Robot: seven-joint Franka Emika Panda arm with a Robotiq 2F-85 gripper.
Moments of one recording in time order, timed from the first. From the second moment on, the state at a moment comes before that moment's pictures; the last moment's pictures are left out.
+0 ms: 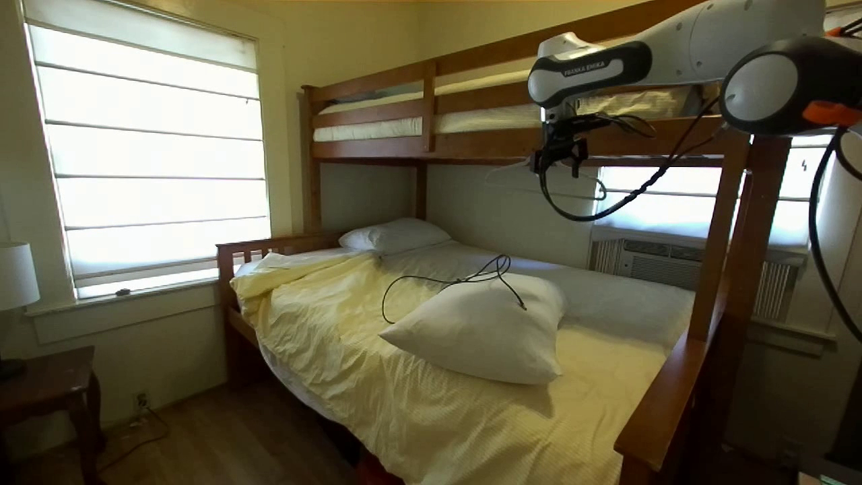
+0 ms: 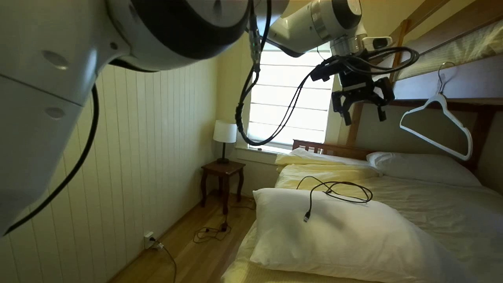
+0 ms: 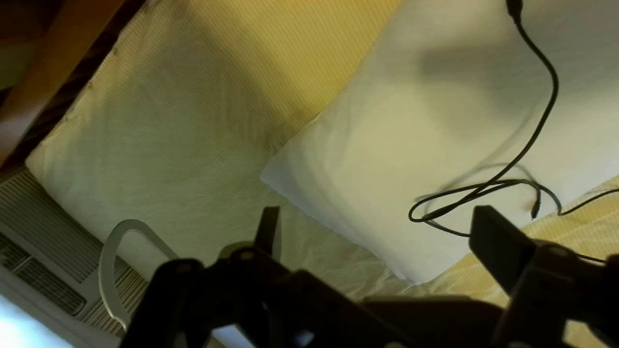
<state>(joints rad) -0.22 0.42 -0.23 -1.07 -0.26 1.70 0.21</state>
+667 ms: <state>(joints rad) -0.31 0.54 -0.18 -0.95 -0.09 1.78 -0.03</state>
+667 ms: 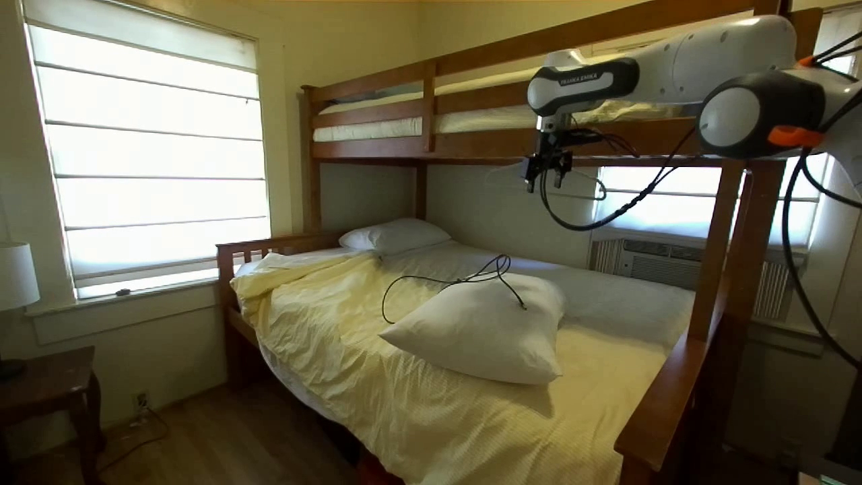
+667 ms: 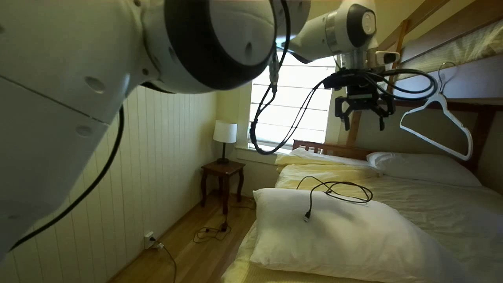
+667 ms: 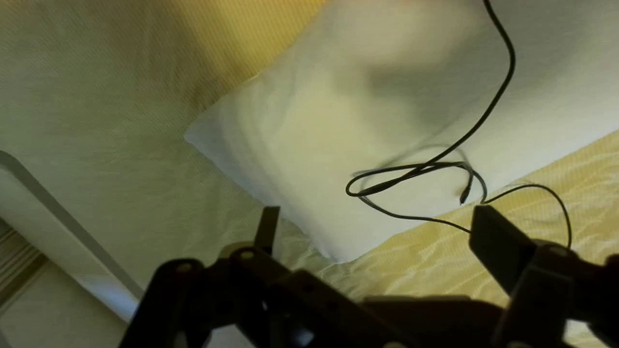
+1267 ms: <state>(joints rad) -0.36 0.71 -0.18 -0.73 -0.07 1.55 -0.13</state>
